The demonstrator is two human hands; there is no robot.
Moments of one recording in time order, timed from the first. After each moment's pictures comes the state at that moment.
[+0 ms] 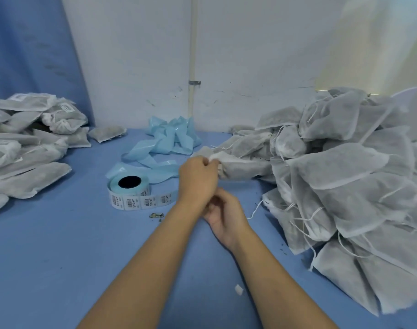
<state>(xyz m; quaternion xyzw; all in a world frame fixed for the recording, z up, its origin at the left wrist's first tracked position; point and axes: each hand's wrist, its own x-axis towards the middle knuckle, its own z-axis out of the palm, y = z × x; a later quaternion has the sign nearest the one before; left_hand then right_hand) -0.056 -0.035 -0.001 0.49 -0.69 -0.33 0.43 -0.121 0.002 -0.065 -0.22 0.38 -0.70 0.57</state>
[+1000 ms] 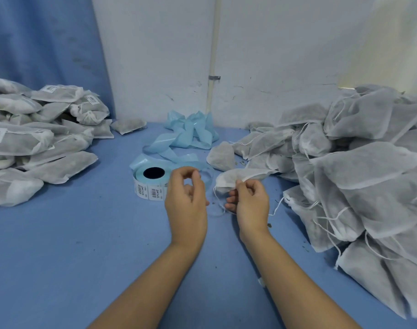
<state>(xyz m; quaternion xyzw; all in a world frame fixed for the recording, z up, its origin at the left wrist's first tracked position) -0.005 0.003 -0.054 0.40 -0.53 -0.34 0.67 -0.109 0.001 -0.072 -0.28 0.59 -0.71 0.28</state>
